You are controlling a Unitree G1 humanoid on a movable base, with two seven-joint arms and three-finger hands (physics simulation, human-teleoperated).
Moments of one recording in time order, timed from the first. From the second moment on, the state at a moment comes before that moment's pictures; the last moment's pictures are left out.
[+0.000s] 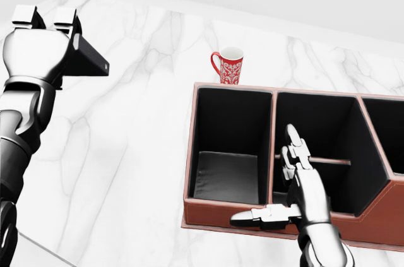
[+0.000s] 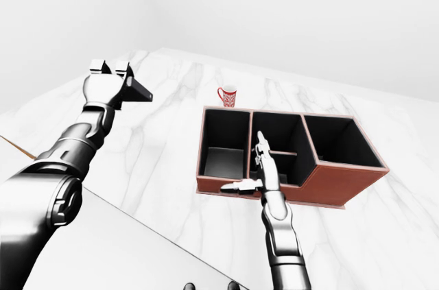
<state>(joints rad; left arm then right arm) -1.17 0.40 -0.02 1.39 1.37 -0.09 0.50 -0.06 -0.04 -0.06 0.12 0.01 0.01 0.06</state>
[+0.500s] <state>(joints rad) -1.22 0.36 -0.01 1.38 1.19 -0.09 0.44 -0.30 -0.10 -0.09 0.17 -0.02 0.08 0.04</state>
